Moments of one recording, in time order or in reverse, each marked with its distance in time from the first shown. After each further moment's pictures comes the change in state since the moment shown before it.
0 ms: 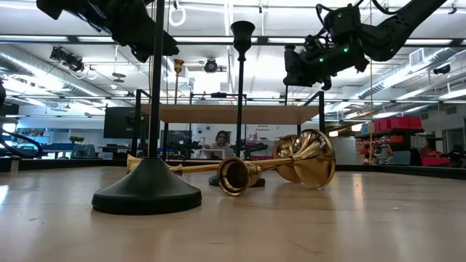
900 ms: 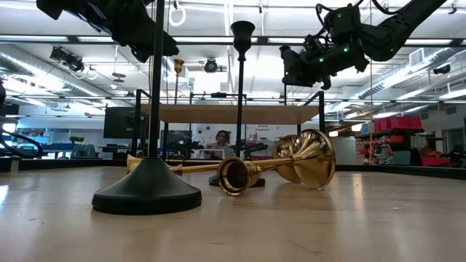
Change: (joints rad) left arm 0.000 0.001 0.000 -0.001 0.002 0.001; right arm 0.006 0.000 0.000 0.002 -0.010 -0.016
